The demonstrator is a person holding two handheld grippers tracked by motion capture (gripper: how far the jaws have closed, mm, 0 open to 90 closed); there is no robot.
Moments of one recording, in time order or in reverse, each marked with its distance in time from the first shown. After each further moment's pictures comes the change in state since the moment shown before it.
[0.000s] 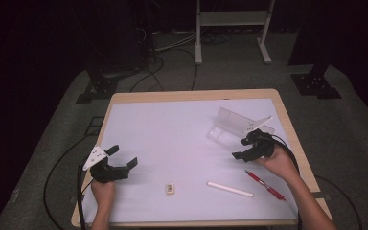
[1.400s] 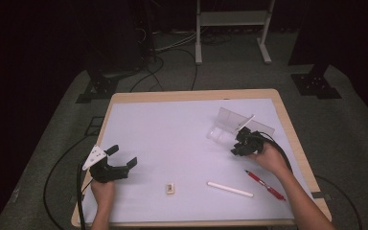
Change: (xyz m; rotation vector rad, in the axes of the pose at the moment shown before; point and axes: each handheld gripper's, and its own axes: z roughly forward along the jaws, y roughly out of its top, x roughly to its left) left arm 0.001 0.000 0.000 -0.011 0.001 -0.014; right arm -0.010 0.012 0.038 0.184 -0.061 -0.031
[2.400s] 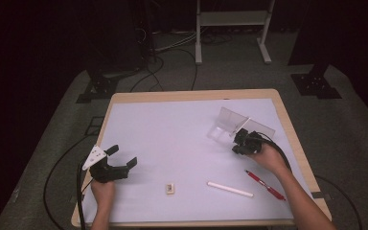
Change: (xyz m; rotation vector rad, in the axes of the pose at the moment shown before) left arm 0.000 0.000 0.000 0.001 0.000 0.001; right arm 0.003 0.002 0.007 0.042 -0.047 -0.097
